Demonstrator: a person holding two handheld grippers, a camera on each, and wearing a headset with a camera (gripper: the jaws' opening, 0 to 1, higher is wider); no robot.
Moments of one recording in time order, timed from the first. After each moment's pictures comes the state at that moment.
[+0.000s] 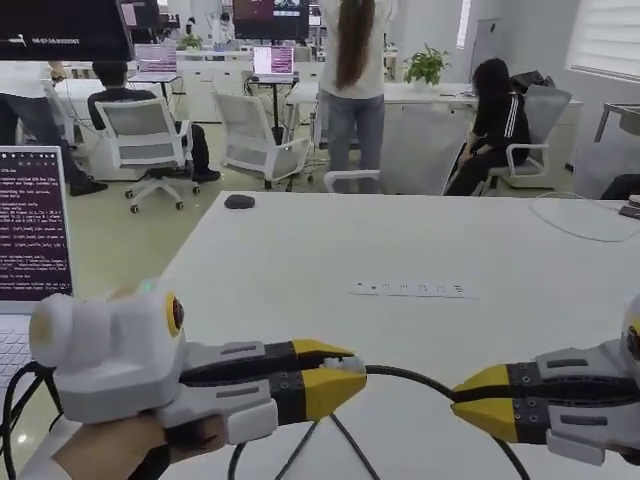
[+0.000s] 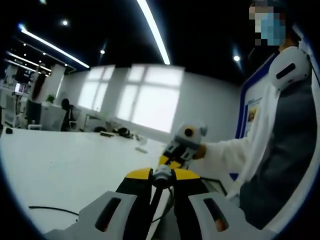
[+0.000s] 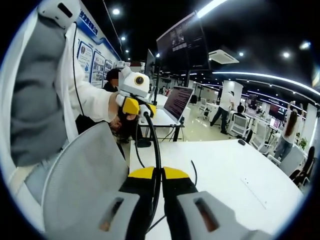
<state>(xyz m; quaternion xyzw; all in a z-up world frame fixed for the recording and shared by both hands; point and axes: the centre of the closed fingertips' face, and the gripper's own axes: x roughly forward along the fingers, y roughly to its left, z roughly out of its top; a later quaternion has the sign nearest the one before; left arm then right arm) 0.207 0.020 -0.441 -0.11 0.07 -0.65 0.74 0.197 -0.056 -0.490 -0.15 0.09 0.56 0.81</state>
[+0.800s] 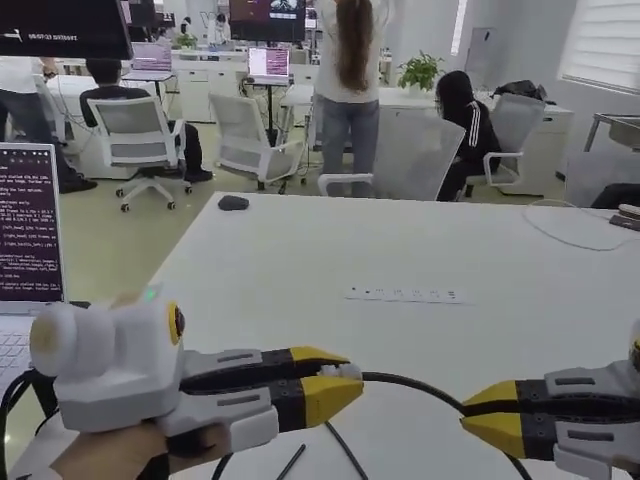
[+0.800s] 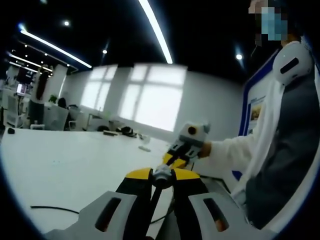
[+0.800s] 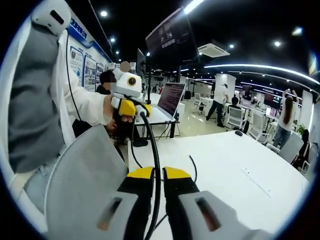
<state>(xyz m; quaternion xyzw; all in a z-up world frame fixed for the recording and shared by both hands) 0.215 0.015 -0.451 -0.10 0.08 -0.65 0.75 0.199 -0.060 -0.485 -0.11 0.09 0.54 0.83</state>
